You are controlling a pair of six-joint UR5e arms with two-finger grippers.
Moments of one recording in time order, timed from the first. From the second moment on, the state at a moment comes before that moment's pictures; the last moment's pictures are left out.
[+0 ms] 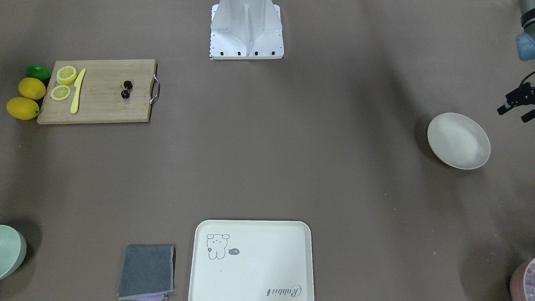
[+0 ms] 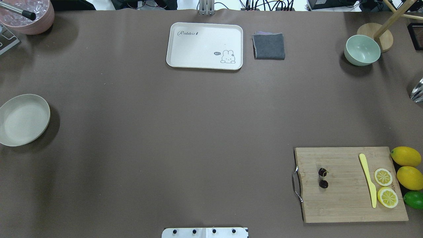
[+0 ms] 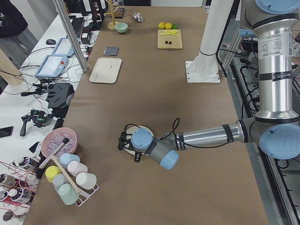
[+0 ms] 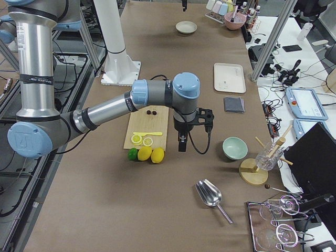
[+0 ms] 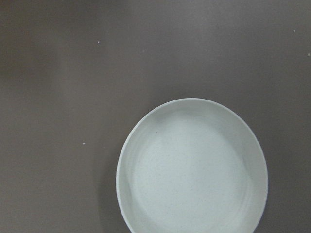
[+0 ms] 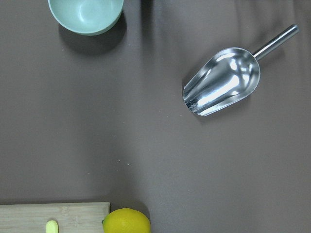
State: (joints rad) left arm -1.39 -1.45 -1.41 -2.39 -2.55 -0.39; right arm 1.60 -1.60 2.01 -1.97 2.31 0.01
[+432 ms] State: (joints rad) left arm -1.36 -1.54 -1.28 -2.41 -2.53 -0.41; right arm 1.60 -1.60 2.01 -1.97 2.31 0.01
